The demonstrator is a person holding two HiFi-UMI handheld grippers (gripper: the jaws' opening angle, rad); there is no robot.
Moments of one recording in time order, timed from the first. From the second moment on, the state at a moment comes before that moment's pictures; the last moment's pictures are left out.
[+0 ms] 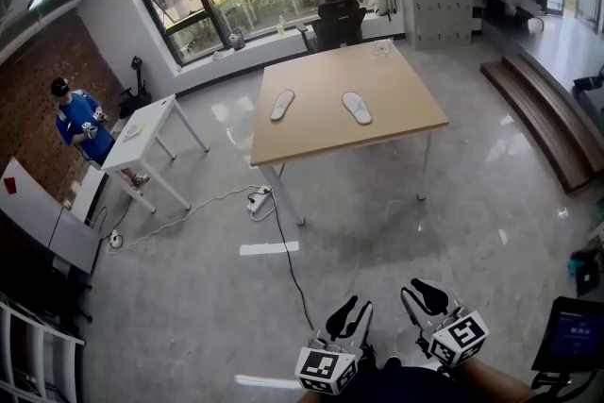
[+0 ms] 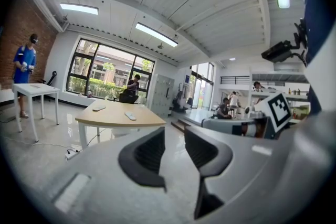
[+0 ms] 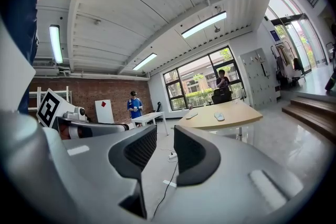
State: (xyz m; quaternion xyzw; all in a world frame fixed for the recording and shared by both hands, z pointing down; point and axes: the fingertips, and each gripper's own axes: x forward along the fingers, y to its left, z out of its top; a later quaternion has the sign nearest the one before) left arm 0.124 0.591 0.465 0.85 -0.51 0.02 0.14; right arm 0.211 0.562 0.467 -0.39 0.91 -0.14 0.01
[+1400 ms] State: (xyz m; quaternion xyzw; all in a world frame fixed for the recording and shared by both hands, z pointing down) left arm 0.009 0.422 0.476 0.87 -0.47 0.01 0.15; right arm 0.102 0.398 0.471 -0.43 0.89 -0.13 0.00
